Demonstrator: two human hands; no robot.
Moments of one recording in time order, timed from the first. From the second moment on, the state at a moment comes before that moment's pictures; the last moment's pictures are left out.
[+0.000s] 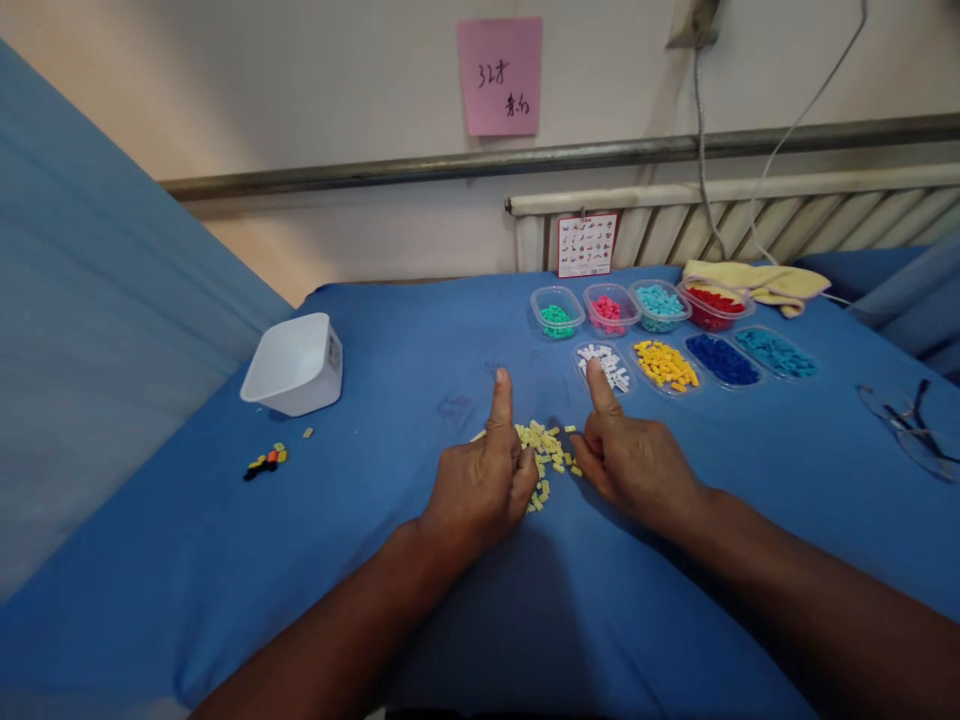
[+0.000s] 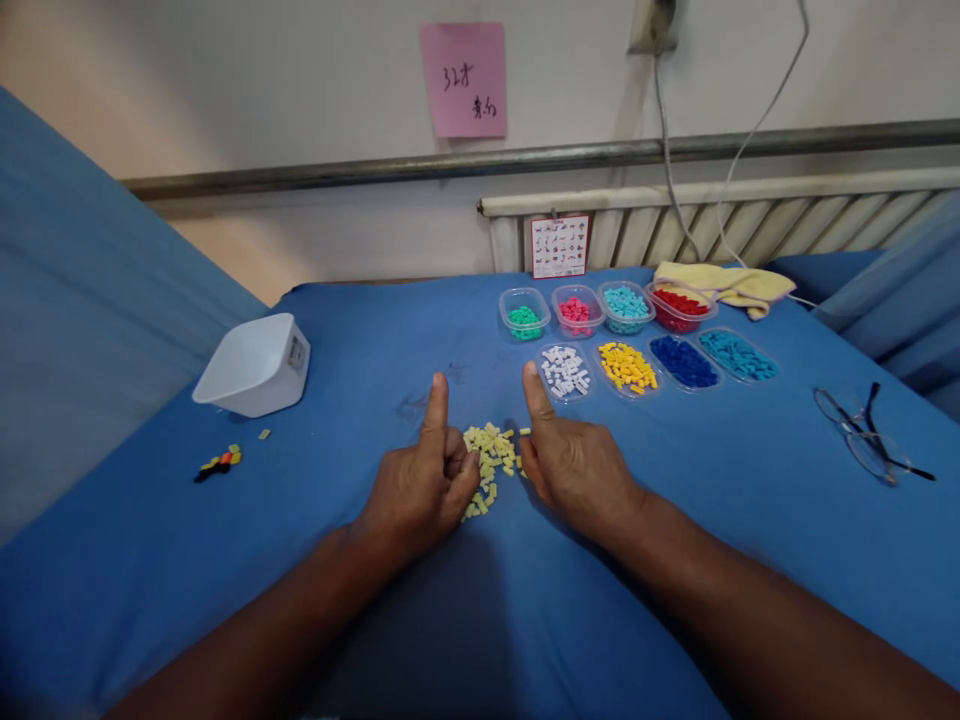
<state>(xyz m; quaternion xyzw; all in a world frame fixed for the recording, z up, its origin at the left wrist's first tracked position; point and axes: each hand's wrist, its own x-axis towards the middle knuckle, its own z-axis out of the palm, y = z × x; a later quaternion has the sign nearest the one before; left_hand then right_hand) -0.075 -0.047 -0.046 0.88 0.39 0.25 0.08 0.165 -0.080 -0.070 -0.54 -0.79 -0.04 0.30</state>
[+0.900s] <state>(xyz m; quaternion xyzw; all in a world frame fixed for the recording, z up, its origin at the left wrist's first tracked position) -0.075 -0.048 -0.045 0.88 0.40 0.22 0.08 0.164 -0.080 -0.070 -0.53 -0.79 -0.05 0.32</state>
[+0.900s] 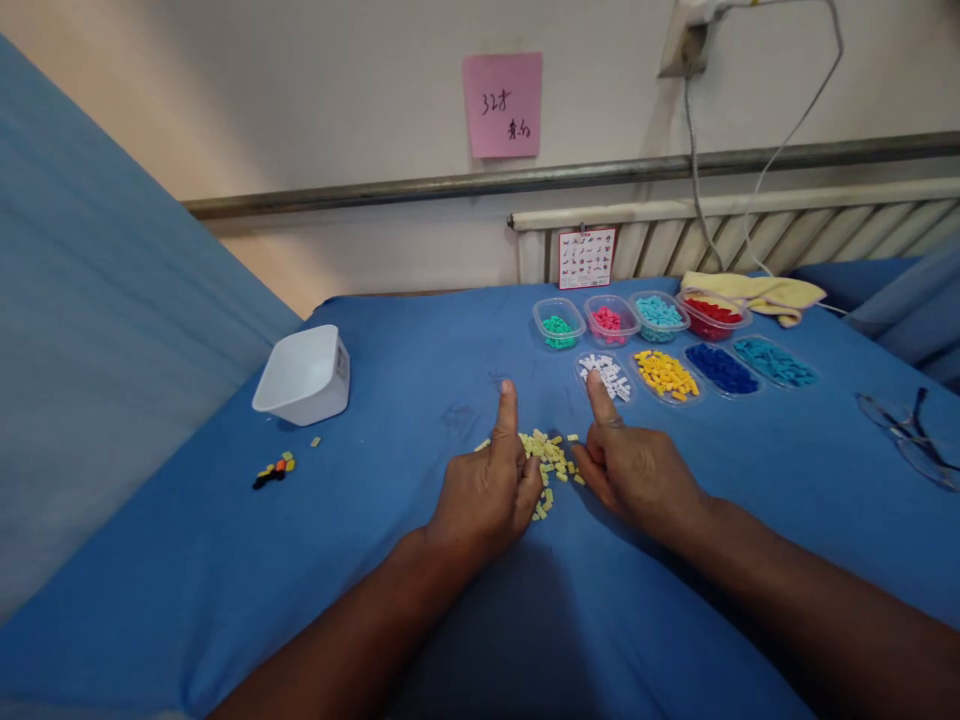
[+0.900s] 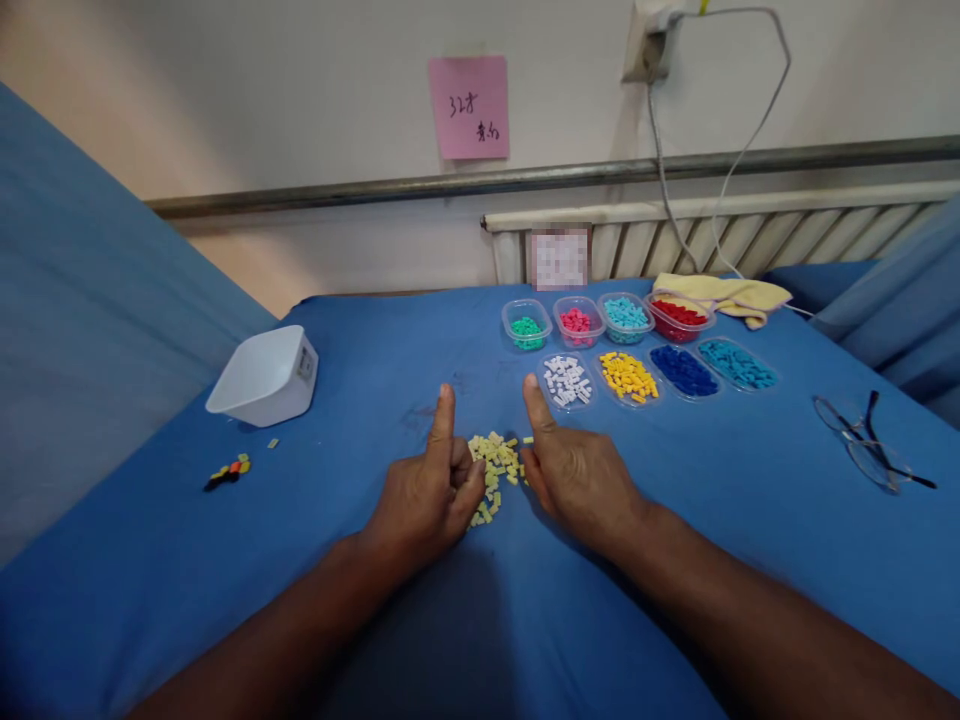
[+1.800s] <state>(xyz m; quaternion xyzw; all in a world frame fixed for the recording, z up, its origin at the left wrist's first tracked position) -0.050 -0.021 -0.054 0.67 0.38 0.45 0.46 0.163 -0.071 -0.077 -0.46 -0.76 0.19 0.42</state>
